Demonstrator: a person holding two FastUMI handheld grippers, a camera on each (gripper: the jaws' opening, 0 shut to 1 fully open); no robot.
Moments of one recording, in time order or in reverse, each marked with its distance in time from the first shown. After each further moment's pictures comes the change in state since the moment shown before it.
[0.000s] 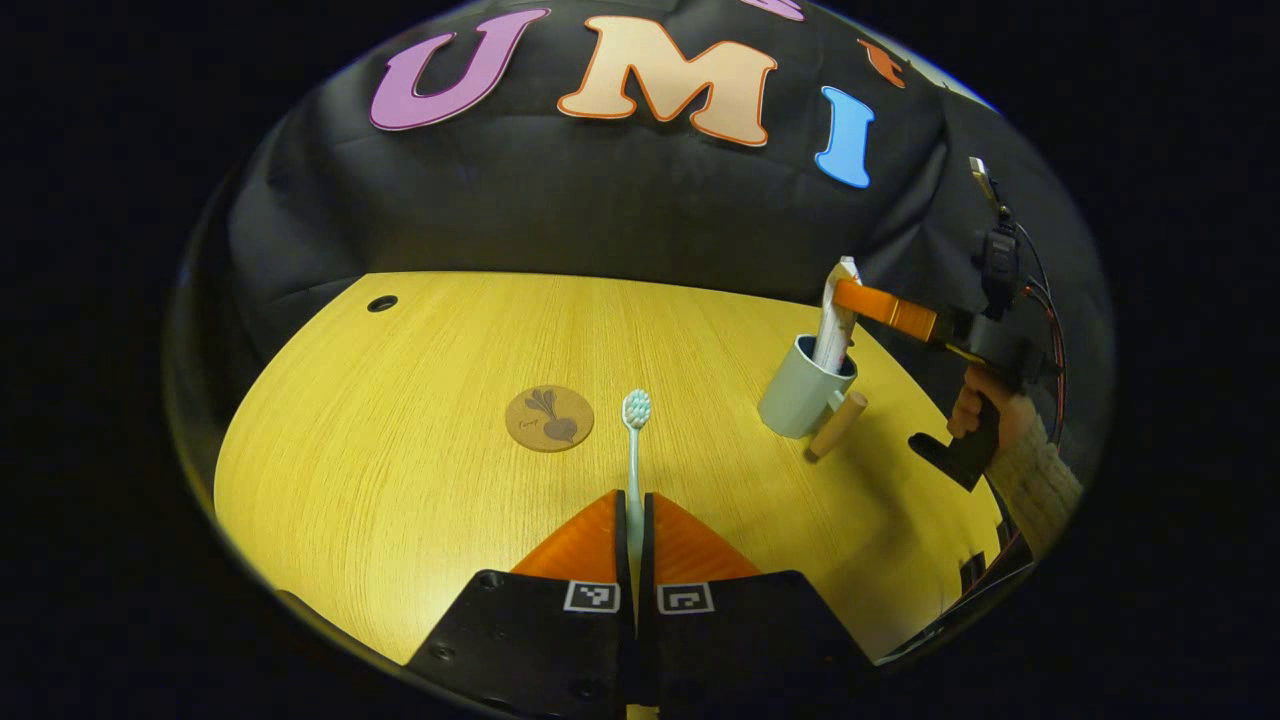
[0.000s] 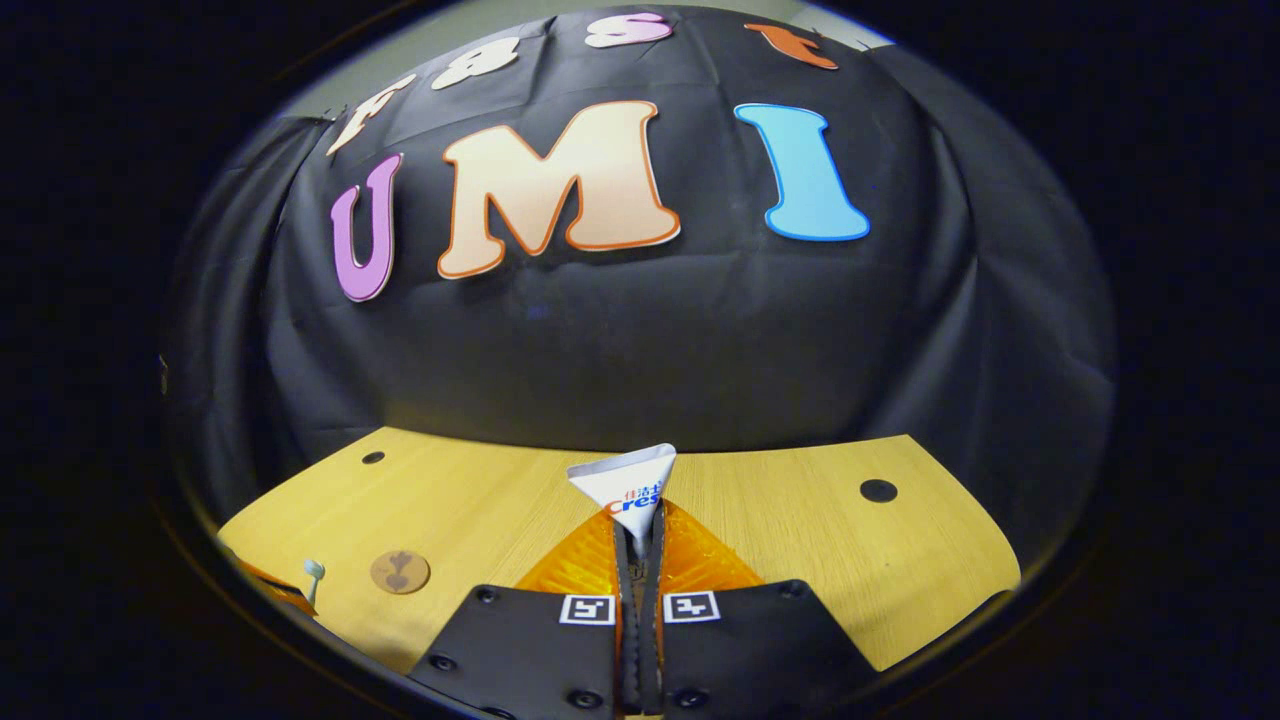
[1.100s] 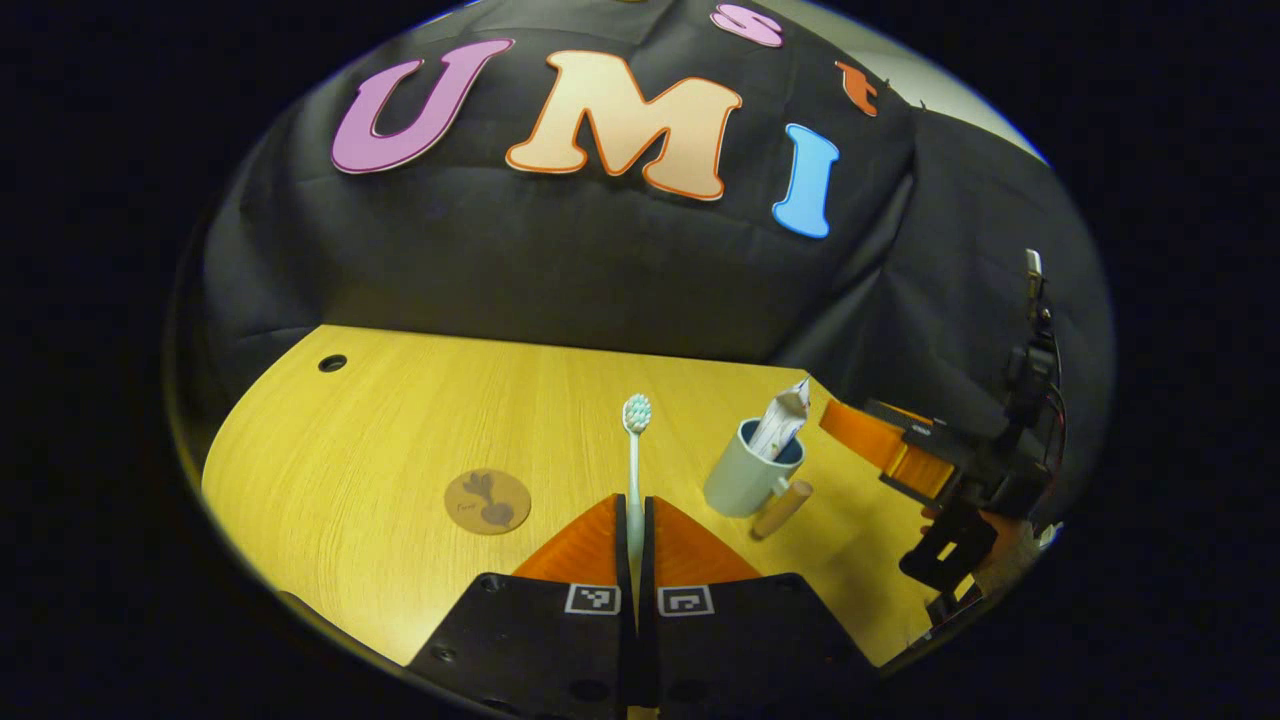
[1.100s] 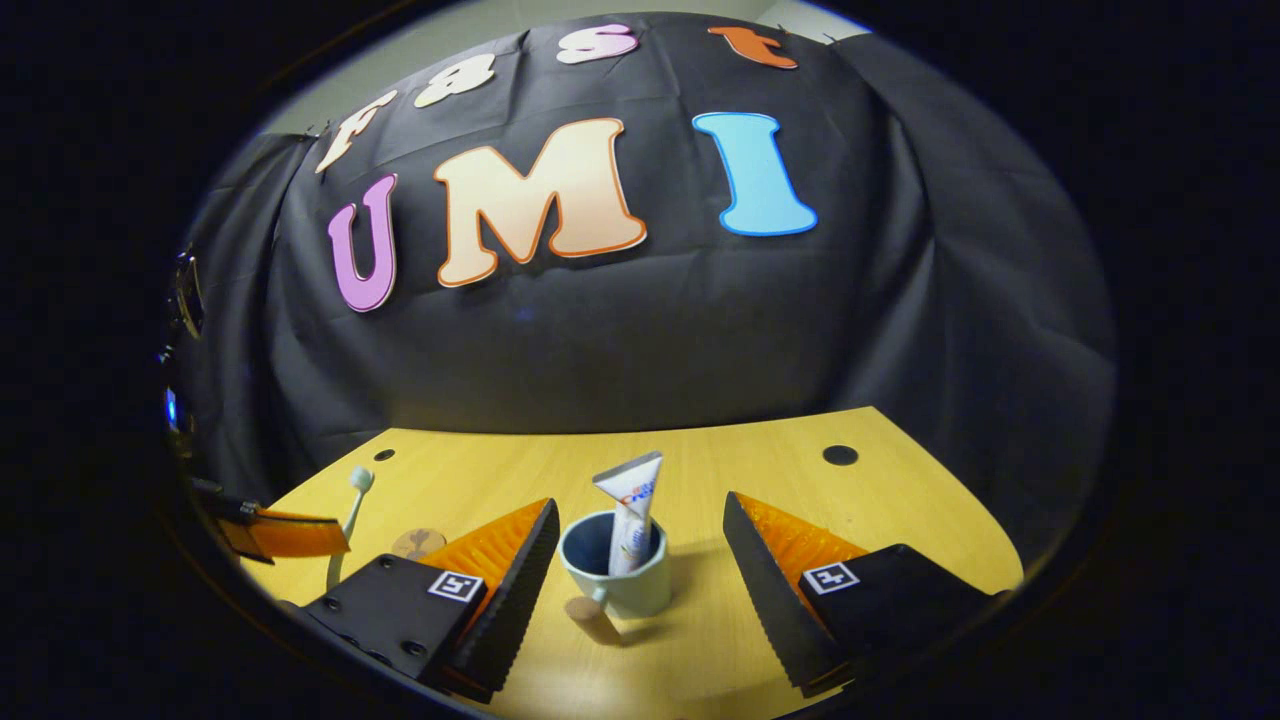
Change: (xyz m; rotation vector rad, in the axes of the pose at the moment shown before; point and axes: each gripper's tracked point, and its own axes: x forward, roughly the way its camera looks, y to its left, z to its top) left arm 0.017 -0.055 0.082 0.020 -0.193 -0.125; right arm -0.087 -0.036 -0.008 0.064 -0.006 -0.057
